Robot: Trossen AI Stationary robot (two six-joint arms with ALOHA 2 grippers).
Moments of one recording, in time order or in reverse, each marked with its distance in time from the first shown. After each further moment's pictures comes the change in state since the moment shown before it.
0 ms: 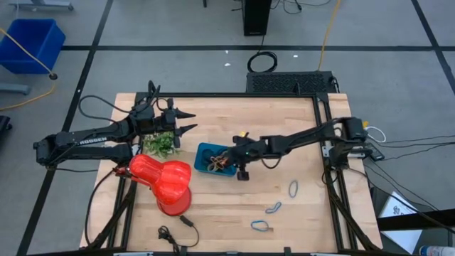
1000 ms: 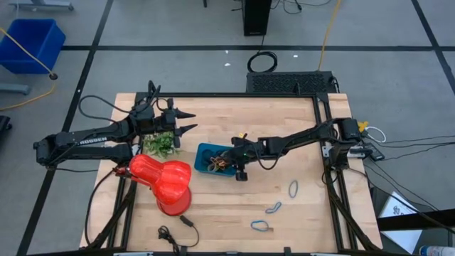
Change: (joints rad) left arm 0.000 0.000 0.000 0.000 0.000 0.006; right arm 0.000 0.048 0.000 0.045 0.004 -0.005
